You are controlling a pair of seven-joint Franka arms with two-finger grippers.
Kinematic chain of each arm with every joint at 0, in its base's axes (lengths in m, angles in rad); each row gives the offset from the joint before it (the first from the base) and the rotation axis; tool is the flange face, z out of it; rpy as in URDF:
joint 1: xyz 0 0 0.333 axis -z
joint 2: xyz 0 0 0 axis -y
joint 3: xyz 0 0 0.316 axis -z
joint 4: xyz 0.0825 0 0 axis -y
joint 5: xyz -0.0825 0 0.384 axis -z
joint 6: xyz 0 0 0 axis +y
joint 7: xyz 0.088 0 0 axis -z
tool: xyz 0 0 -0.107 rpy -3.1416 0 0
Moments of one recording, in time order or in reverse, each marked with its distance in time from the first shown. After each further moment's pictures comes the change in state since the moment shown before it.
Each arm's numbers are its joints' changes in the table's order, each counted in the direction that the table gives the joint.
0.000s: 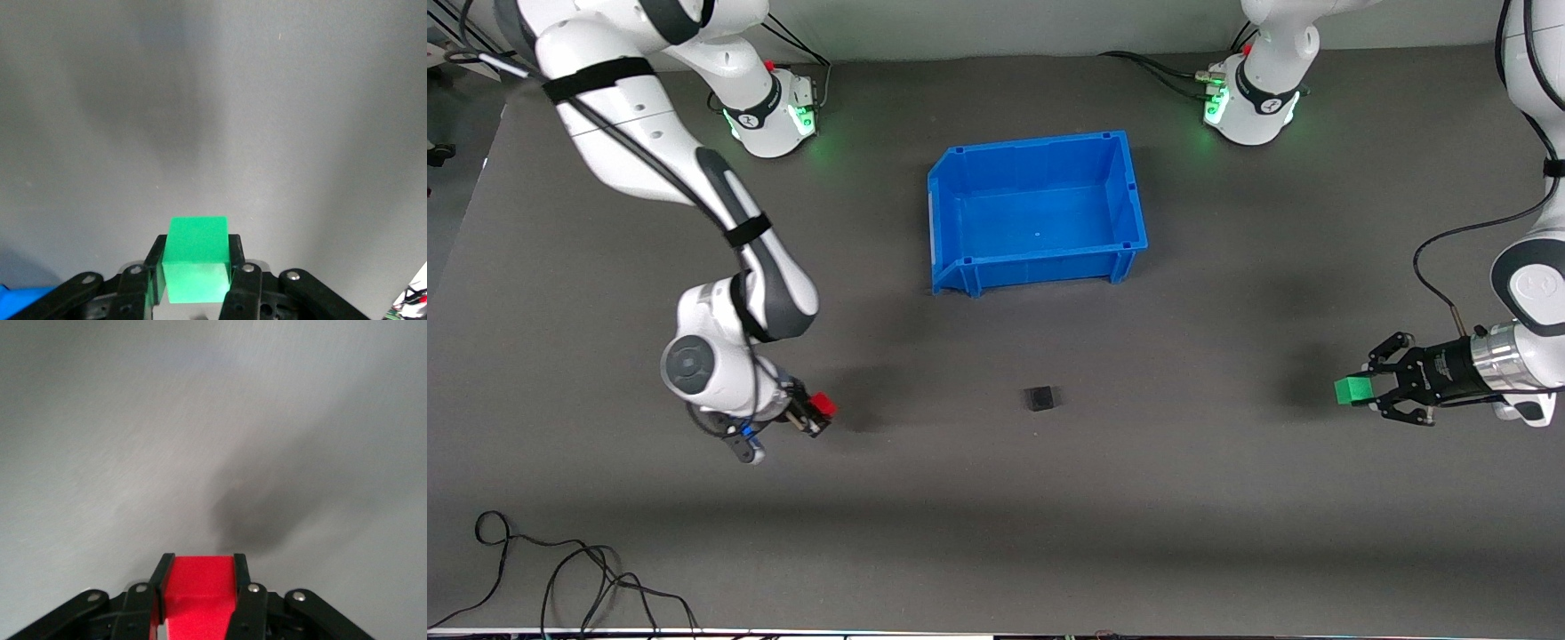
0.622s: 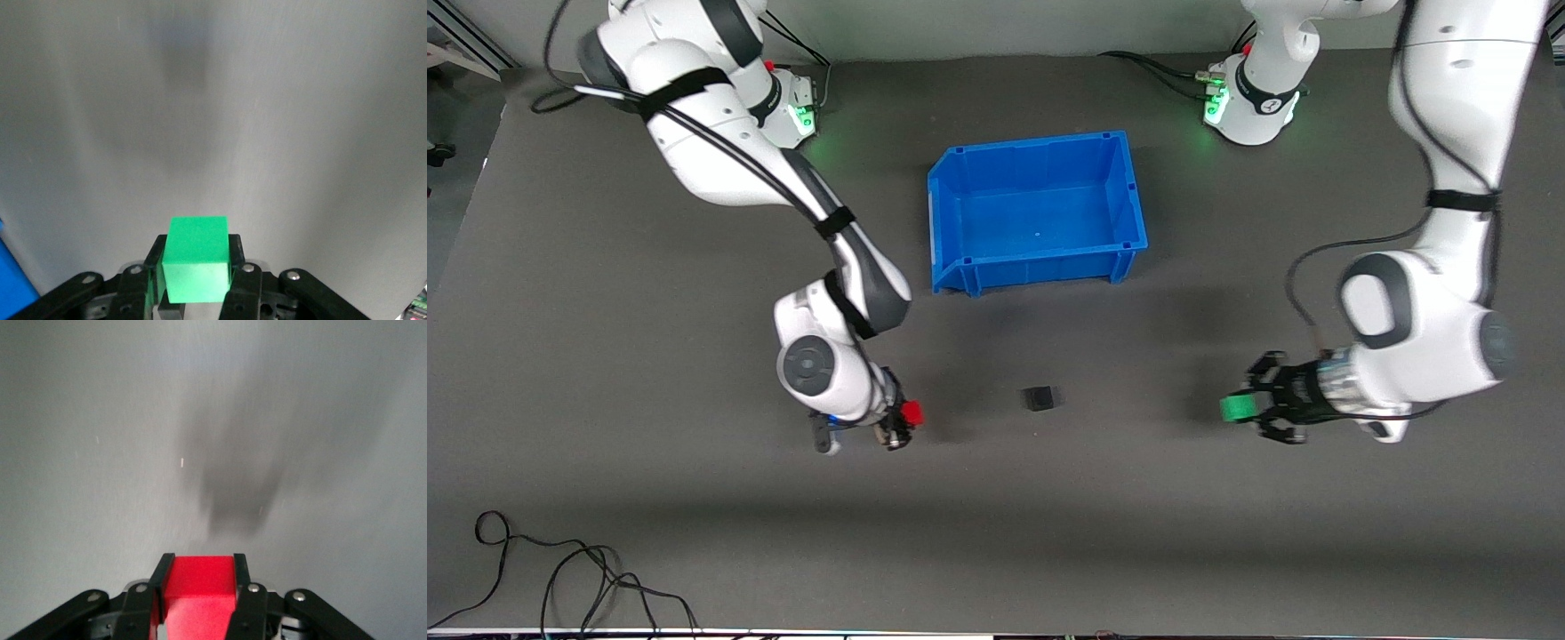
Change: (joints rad) left arm 0.332 -0.048 0.017 0.003 0.000 -0.204 -0.386; right arm -0.195 -0.208 -0.007 0.359 -0.001 0.113 0.675
